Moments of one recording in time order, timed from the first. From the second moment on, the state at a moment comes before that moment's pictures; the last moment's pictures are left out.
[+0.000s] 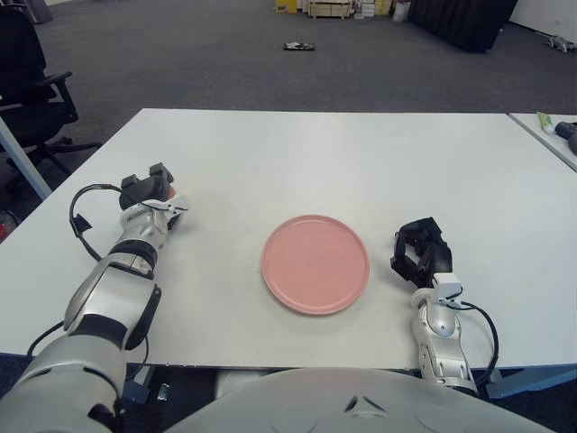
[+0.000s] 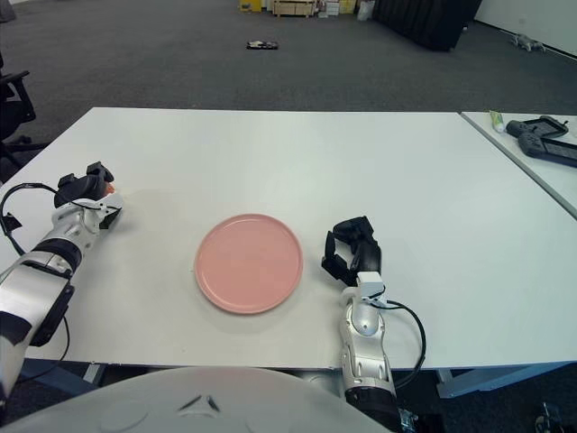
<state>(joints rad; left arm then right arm) -0.65 0.47 -0.32 1.31 0.55 -0.02 0.41 0.23 0.06 -0.09 0.13 -0.06 -0.32 -0.19</state>
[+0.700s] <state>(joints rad) -0.66 0.47 -0.28 1.32 0.51 -0.06 0.42 0.23 0.06 -0.09 0.12 -0.07 -0.31 -0.19</state>
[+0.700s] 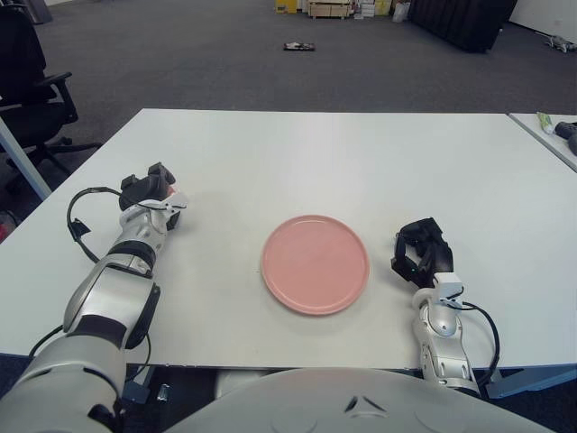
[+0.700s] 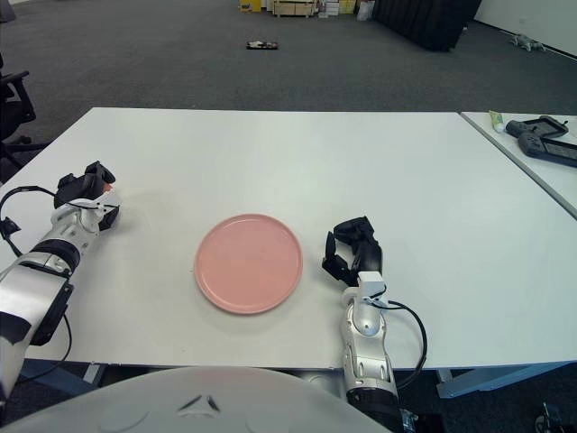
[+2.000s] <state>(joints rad) -0.65 0.47 -0.28 1.28 0.51 -0.14 0.43 0.23 0.06 -0.09 0.13 -0.06 -0.31 -0.20</state>
